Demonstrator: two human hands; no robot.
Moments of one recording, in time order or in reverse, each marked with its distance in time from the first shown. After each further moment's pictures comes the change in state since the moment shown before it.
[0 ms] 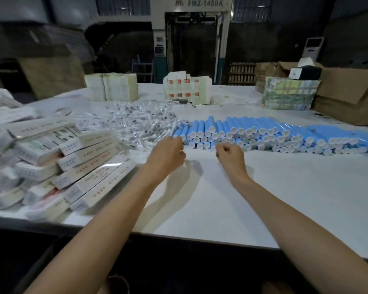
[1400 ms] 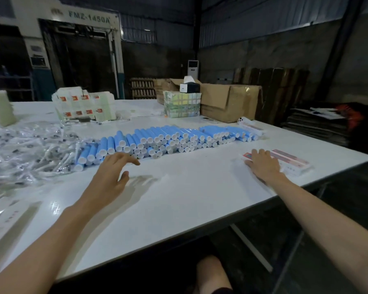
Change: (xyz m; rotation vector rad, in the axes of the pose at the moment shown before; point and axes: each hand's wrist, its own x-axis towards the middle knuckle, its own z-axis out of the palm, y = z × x) left_hand 0.007 0.023 0.057 -0.489 0.165 0.663; right_hand -0.065 0.071 -0.342 -1.289 0.196 0.402
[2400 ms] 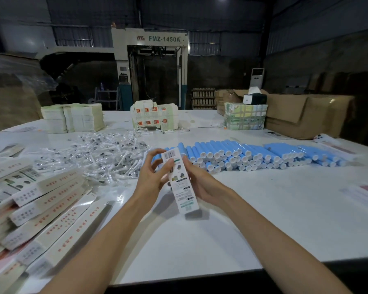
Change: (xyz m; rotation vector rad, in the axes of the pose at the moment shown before) left_hand 0.017 -0.016 -0.022 -1.189 0.410 -0.464; right_hand -0.097 -0.333 -0.039 1.685 -0.973 -0.585
